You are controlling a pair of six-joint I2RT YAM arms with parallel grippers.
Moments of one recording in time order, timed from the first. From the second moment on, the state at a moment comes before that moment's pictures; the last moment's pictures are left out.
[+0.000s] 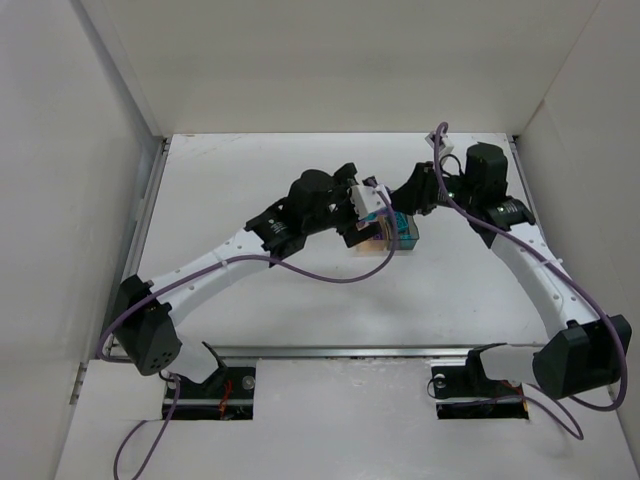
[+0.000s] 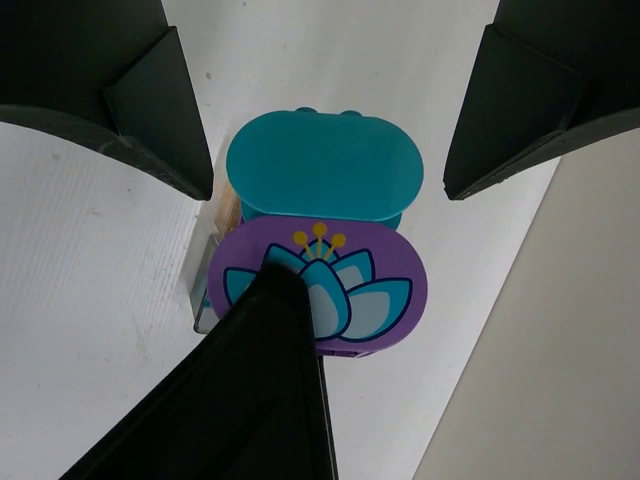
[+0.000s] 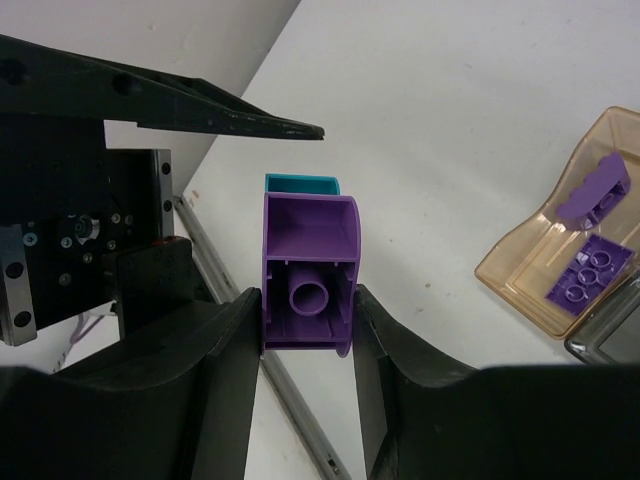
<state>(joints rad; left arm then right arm) -0.83 1.45 1.24 -0.11 0.18 0.49 0.23 1.27 1.16 -0.26 -0.81 0.40</state>
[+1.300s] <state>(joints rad) -0.79 1.31 0.99 -0.27 0.09 0.42 0.11 1.27 1.18 -0.28 -0.49 0.43</state>
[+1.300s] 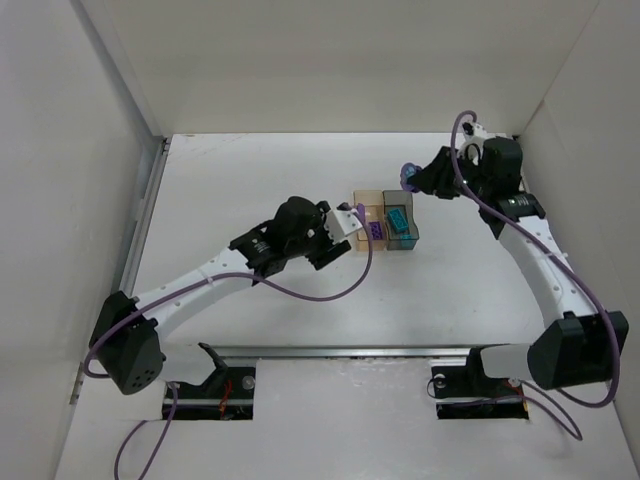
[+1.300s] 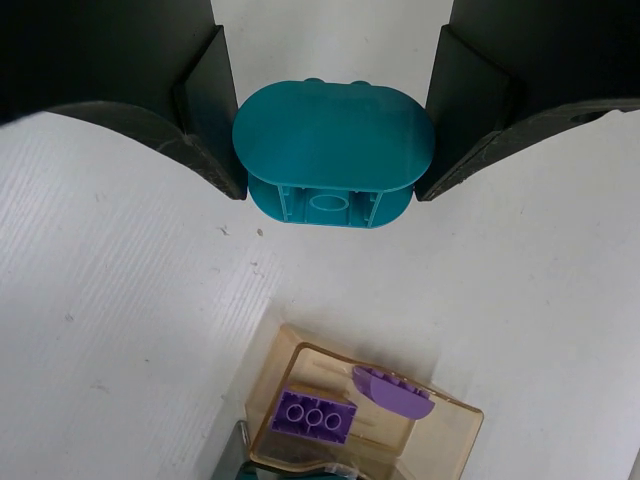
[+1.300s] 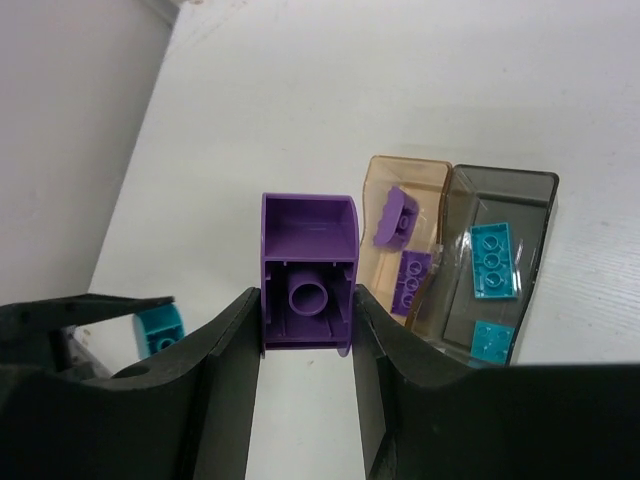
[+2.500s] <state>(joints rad) -0.78 1.22 0.97 -0.16 0.09 0.47 0.30 1.08 1.20 -0.22 -0.37 0.20</state>
